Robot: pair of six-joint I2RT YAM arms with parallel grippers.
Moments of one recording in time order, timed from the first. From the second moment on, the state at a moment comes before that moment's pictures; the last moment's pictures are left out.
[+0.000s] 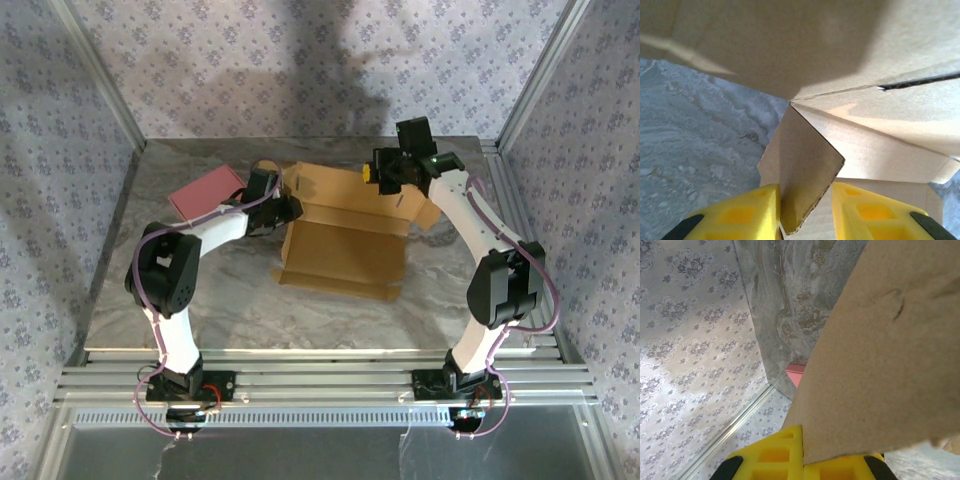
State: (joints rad) left arm -0.45 1.84 1.21 -0.16 0.19 -0.72; right arm 0.30 1.73 1.61 -0.65 -0.34 1.76
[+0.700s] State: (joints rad) left arm -0.16 1.38 0.97 -0.33 0.16 -0.53; right arm 0.25 1.92 1.81 -0.80 -0.44 1.26
